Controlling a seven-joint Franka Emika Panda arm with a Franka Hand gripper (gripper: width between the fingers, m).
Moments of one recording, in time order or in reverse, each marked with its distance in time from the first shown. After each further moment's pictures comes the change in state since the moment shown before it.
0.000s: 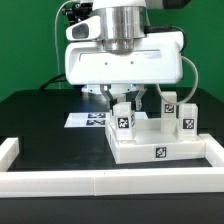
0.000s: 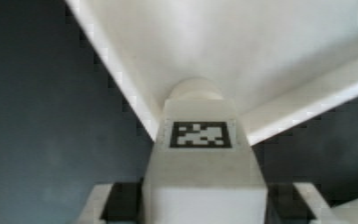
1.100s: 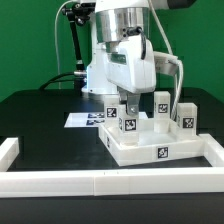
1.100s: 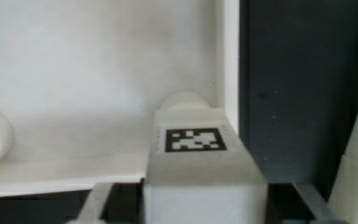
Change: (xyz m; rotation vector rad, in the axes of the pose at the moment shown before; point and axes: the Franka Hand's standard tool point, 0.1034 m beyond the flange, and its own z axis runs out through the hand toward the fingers) arm 0.007 -0.010 0.003 0.021 -0.021 0.856
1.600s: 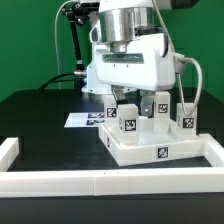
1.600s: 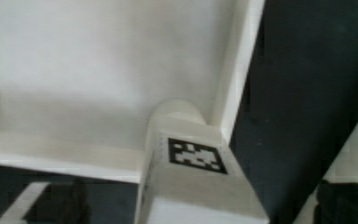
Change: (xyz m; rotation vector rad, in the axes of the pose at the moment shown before) arm -0.007 -0.002 0.000 0.003 0.001 -0.442
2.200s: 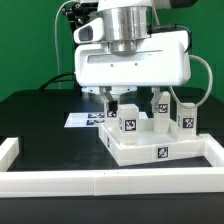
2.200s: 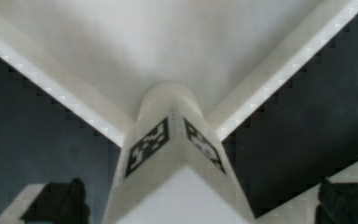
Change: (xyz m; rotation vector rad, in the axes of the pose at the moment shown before) arm 0.004 0.000 -0.002 0.000 0.002 -0.389
